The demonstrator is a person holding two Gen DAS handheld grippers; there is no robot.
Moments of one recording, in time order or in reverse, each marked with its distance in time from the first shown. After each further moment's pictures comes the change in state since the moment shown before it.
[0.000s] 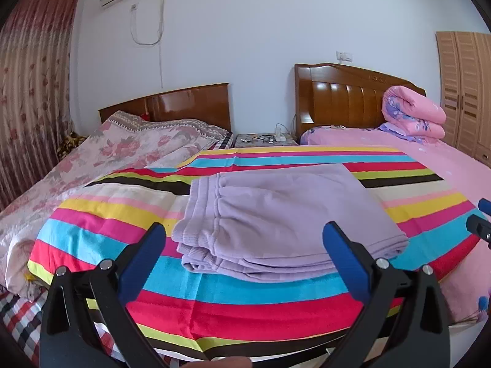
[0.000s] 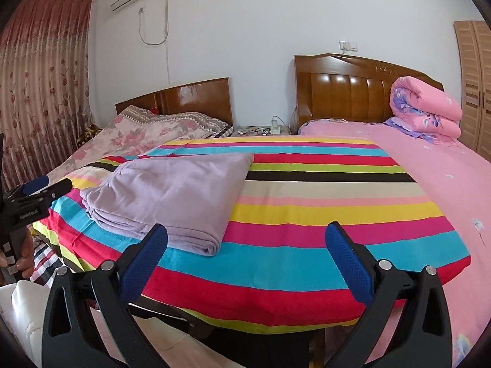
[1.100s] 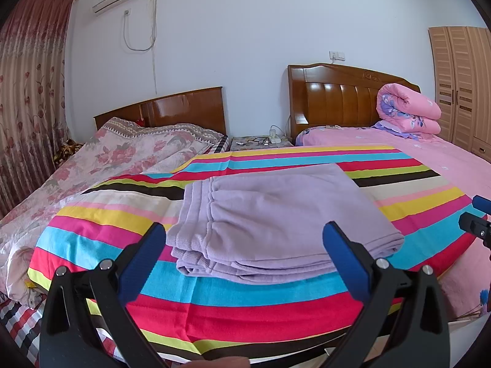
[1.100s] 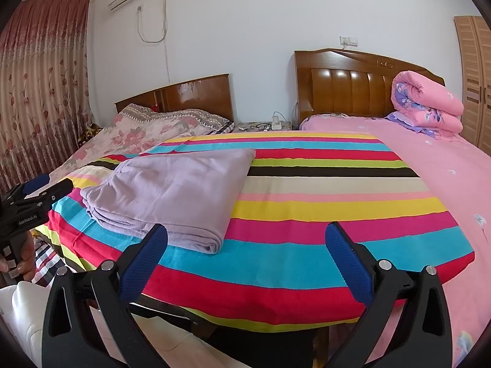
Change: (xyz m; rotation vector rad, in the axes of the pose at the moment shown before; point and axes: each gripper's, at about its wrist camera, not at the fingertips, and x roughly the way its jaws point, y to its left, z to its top) left arm -0.004 -0.010 0.001 0.026 -0.014 -0.011; right arm 0.008 0.006 -0.004 0.011 0.015 0.008
